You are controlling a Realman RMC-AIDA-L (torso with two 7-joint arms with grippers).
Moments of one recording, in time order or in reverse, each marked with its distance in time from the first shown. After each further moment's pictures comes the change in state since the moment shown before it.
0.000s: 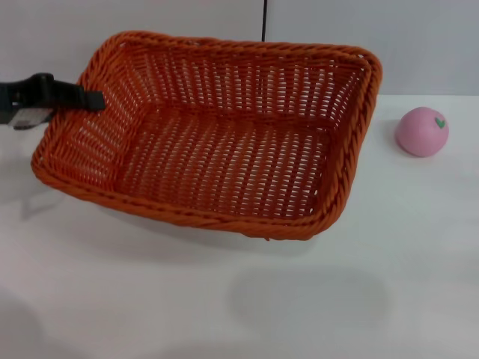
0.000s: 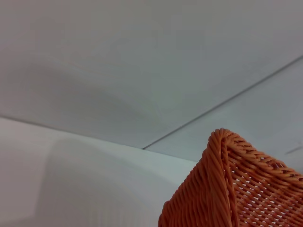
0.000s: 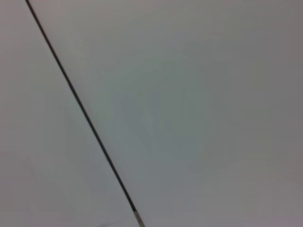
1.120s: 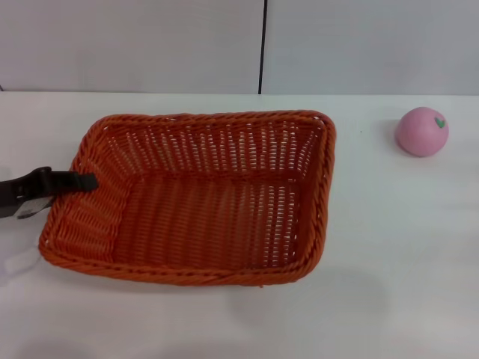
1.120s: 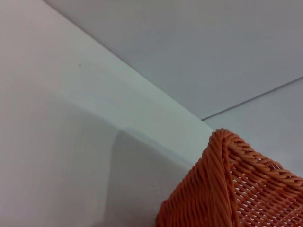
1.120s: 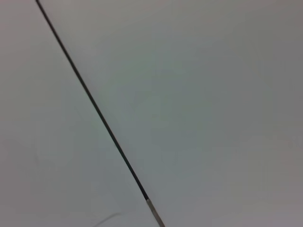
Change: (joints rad) left arm 0.282 -0.029 0.227 -0.155 -0.205 -0.243 0.109; right arm 0.051 0.001 -0.007 0.009 -0.003 0.061 0.008
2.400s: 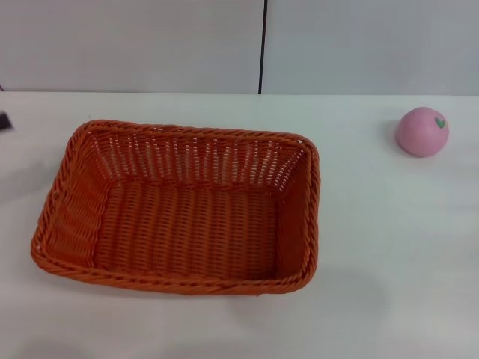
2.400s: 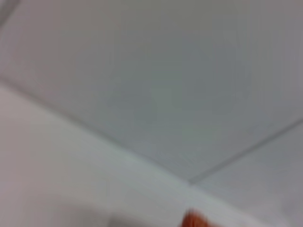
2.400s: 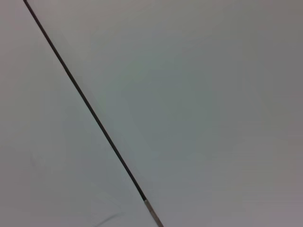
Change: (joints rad) left arm -0.014 0.098 -0.258 0.023 -0.021 0.165 0.104; right arm -0.006 -0.004 -0.002 0.006 0.003 0.001 0.030
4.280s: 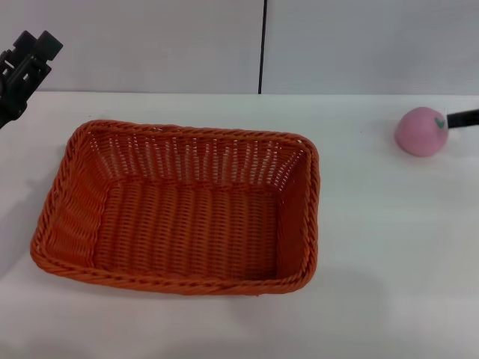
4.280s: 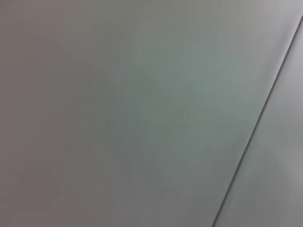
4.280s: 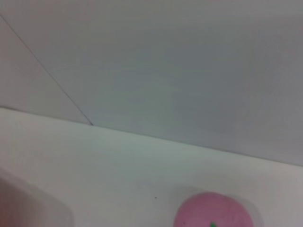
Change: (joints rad) left arm -0.096 -0.098 -0.157 -0.704 -0.515 0.046 1.144; right arm 0.296 -0.167 -0.836 -0.671 -1.027 -0.136 1.303
